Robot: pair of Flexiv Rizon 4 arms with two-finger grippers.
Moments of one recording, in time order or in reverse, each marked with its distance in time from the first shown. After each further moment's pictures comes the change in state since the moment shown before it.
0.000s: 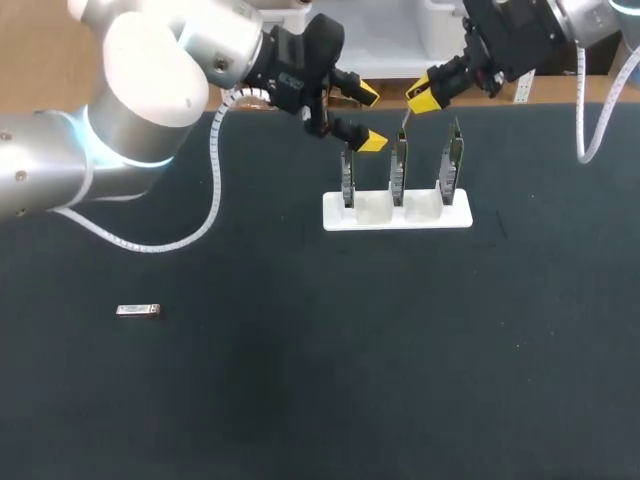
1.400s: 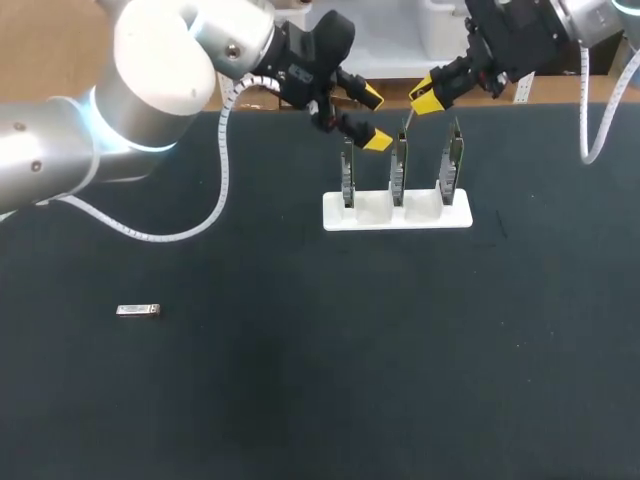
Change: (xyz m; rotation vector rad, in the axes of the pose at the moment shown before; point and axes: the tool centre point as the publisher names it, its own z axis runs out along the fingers) left arm 0.001 0.004 0.009 0.044 0.043 -0.058; right arm 0.003 0.002 -0.003 0.003 0.010 0.005
